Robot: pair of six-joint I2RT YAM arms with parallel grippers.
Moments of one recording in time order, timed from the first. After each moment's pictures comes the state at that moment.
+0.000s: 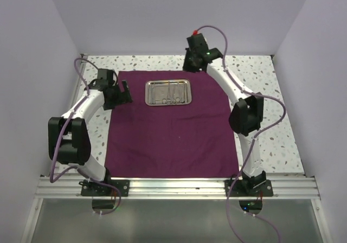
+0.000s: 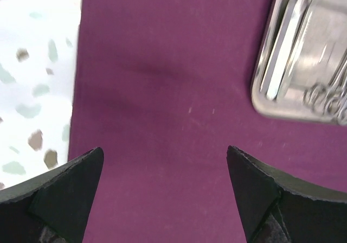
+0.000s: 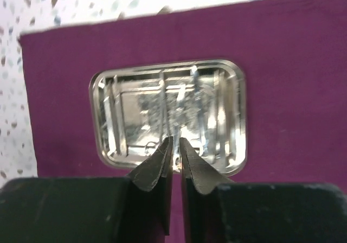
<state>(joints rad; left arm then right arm) -0.05 1.63 1.18 -0.54 0.03 -0.39 0.41 2.18 2.19 -0.78 0.11 0.57</state>
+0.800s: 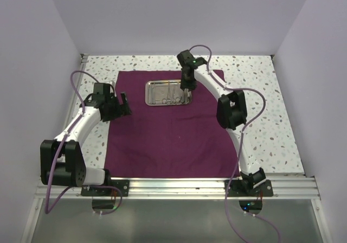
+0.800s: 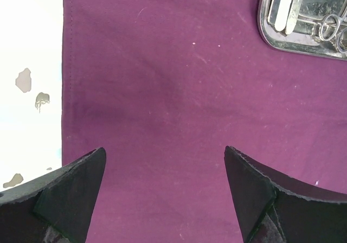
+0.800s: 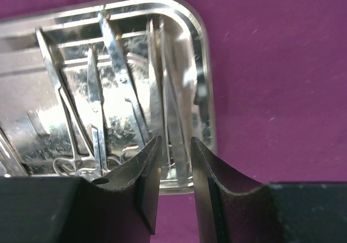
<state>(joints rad) -0.05 1.37 0.90 -0.51 0.10 -0.35 0.48 2.48 2.35 -1.00 0.18 0.56</state>
